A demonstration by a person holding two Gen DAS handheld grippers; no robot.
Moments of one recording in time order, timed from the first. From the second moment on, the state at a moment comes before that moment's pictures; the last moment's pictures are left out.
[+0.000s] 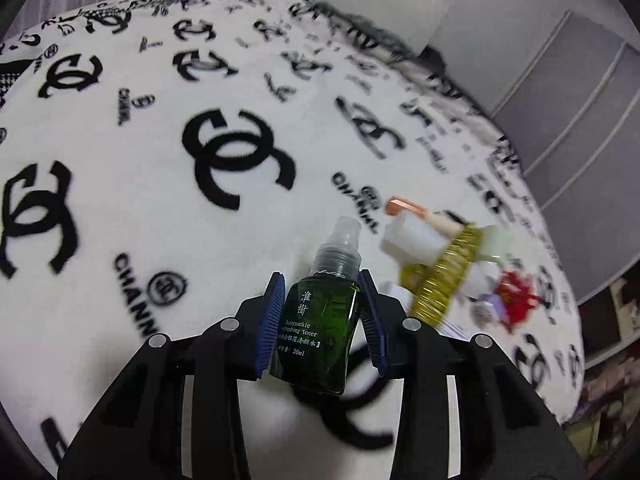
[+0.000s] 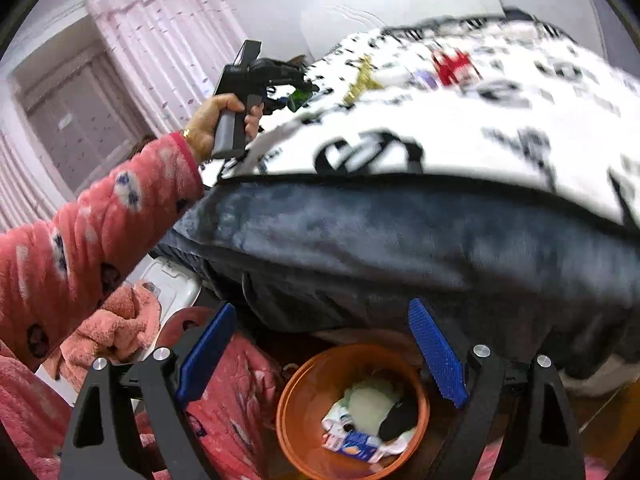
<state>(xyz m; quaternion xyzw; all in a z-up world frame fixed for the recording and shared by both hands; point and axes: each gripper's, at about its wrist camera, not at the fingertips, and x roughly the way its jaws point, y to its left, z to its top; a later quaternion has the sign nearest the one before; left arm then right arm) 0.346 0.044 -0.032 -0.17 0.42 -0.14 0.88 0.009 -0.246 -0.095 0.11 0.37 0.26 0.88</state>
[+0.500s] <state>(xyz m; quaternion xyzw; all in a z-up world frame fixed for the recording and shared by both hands) 0.200 0.101 -0.005 -0.23 0.32 -0.25 0.88 0.289 -0.183 -0.028 0.13 0.38 0.19 0.90</state>
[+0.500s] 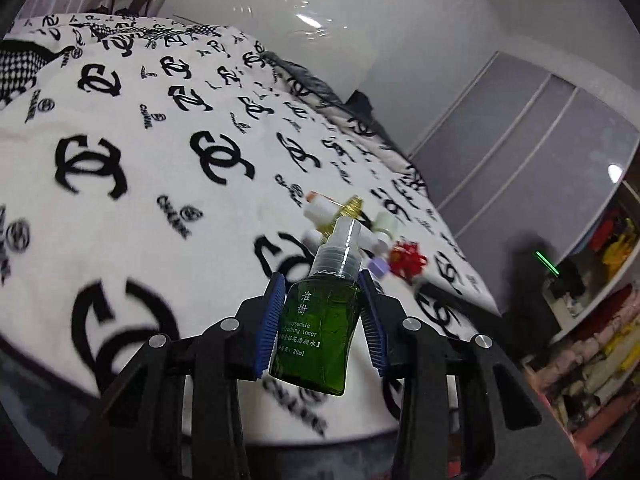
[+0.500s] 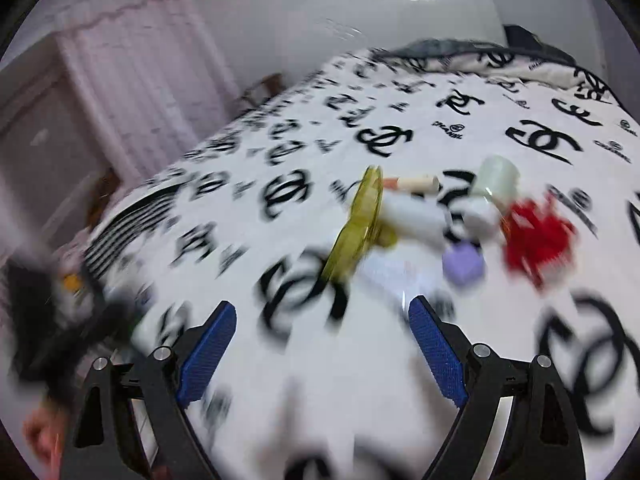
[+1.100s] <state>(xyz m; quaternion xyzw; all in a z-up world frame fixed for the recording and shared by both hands) 0.152 0.112 -0.008 -0.23 0.30 -0.29 0.88 0.378 -0.177 -0.044 0.19 0.43 0.07 0.88</state>
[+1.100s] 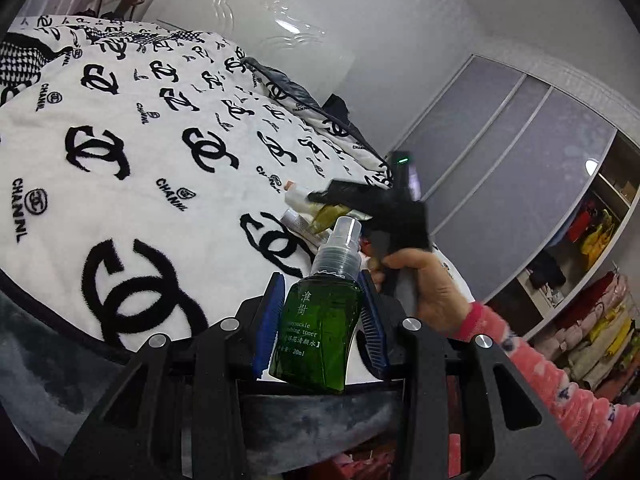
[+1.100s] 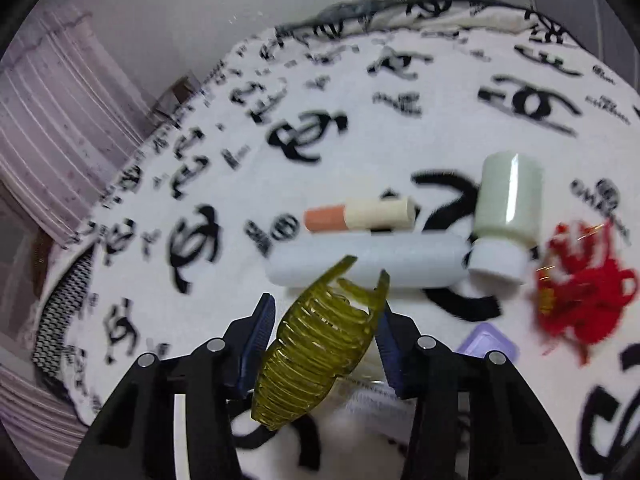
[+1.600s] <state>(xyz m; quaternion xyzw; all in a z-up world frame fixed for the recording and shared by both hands) 0.088 0.068 -0.006 -0.17 0.32 -0.31 0.88 0.177 -0.233 0.012 0.20 0.37 0.24 0.88</state>
